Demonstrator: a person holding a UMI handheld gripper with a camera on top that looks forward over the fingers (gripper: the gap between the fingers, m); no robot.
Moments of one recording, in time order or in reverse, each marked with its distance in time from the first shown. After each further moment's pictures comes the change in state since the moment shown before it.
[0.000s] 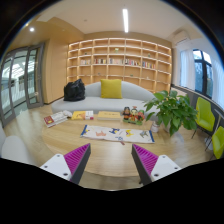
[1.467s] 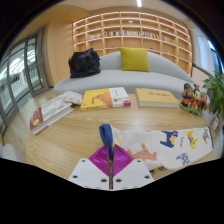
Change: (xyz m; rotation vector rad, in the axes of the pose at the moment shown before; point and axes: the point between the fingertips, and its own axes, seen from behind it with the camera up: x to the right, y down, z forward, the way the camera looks) arm -0.217 0.049 0.385 -0.255 -0.150 0.029
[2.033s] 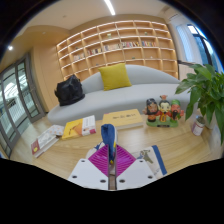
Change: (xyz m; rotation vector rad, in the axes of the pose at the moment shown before) arm 0.153 -0.082 -0.081 0.162 0.002 0.182
